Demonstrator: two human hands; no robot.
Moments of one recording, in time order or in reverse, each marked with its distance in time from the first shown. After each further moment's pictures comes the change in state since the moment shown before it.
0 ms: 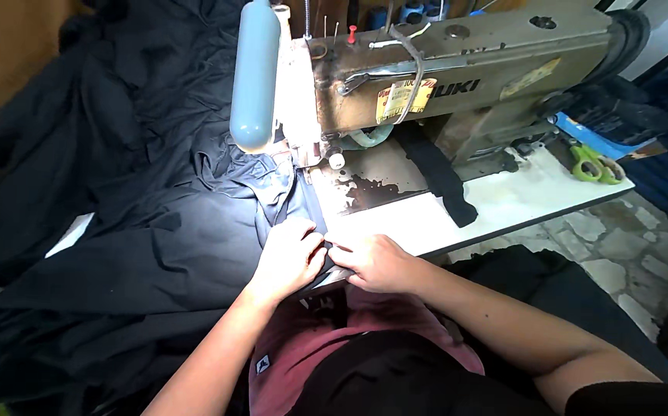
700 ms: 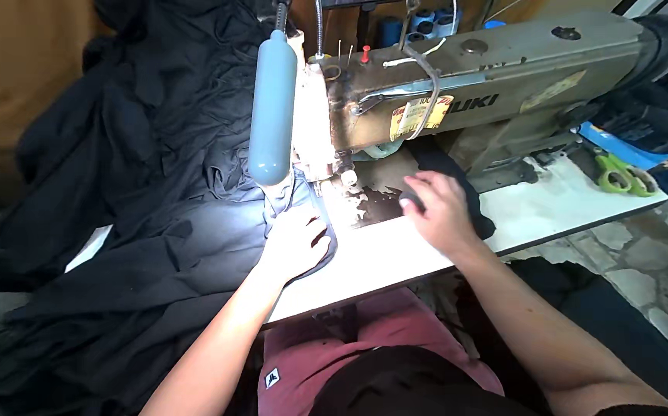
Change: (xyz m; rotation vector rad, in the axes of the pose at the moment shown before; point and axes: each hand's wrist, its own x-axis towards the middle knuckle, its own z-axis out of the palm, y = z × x) left_hand 0.030 -0.037 0.001 0.051 -0.072 -0.011; right_hand -0.022 0.073 -0.046 -0.166 0.461 0.611
